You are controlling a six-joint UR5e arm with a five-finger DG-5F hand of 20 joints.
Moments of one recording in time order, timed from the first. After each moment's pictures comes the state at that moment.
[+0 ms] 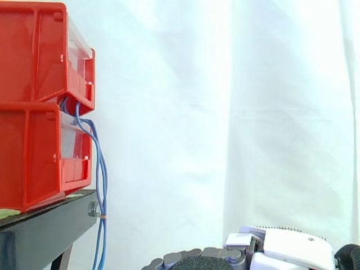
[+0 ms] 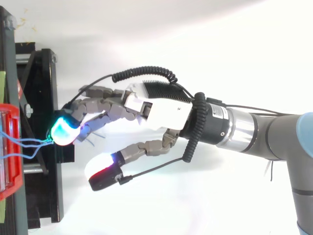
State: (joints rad) arm 0.21 -2.53 -1.28 -2.22 -1.16 -0.50
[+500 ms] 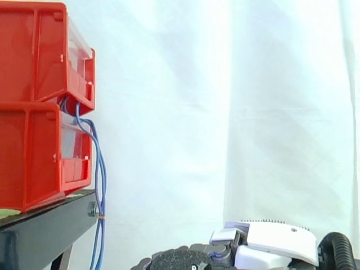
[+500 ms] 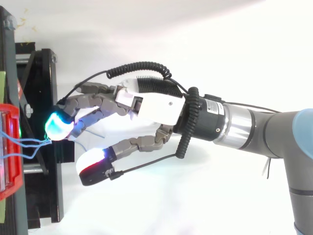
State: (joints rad) arm 0.20 -2.53 -1.21 -2.36 -1.16 -0.48
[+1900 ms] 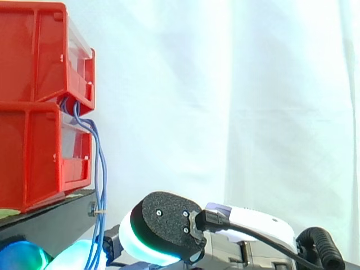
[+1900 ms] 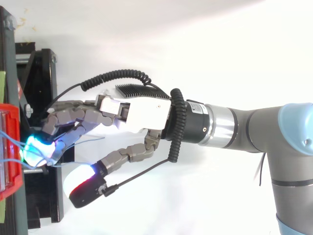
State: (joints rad) arm 0.18 -2.60 -1.14 -2.20 -1.28 -0.36
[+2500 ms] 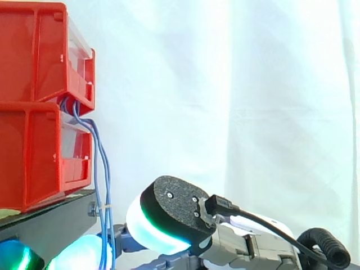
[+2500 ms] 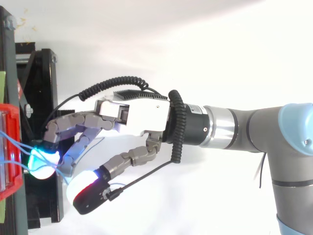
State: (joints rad) arm 0.18 -2.59 -1.14 -2.22 -1.31 -0.24
